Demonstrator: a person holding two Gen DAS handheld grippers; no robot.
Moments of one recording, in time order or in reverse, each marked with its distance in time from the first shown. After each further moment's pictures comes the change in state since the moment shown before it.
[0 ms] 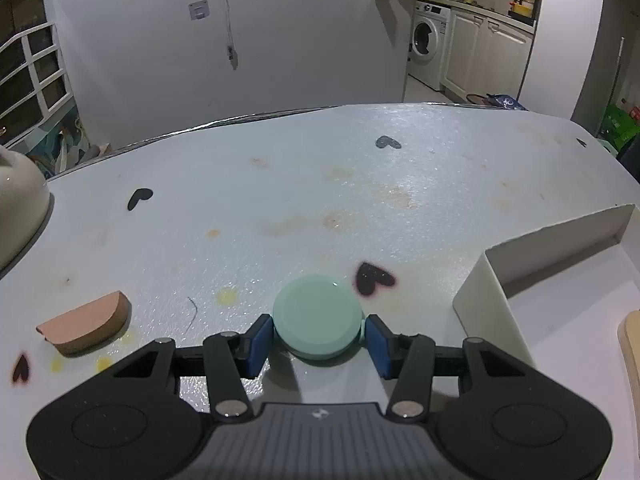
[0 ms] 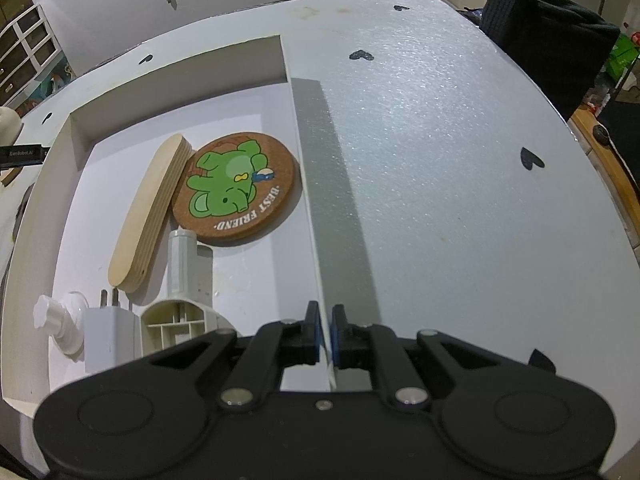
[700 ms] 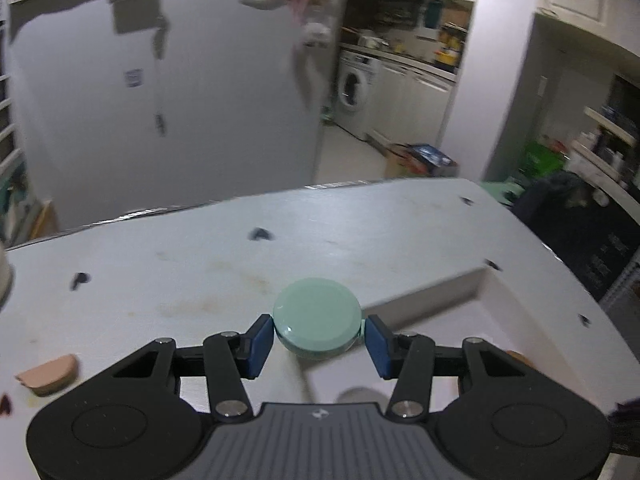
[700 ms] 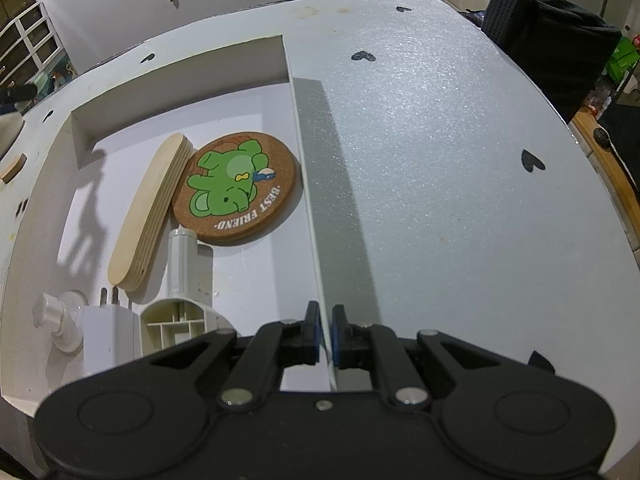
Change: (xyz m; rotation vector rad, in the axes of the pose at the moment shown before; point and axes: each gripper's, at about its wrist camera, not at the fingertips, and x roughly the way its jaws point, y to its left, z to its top) left arm -0.099 -0.072 0.030 0.049 -0.145 -0.229; right arm 0.000 0.000 -0.001 -0.004 -0.001 0.000
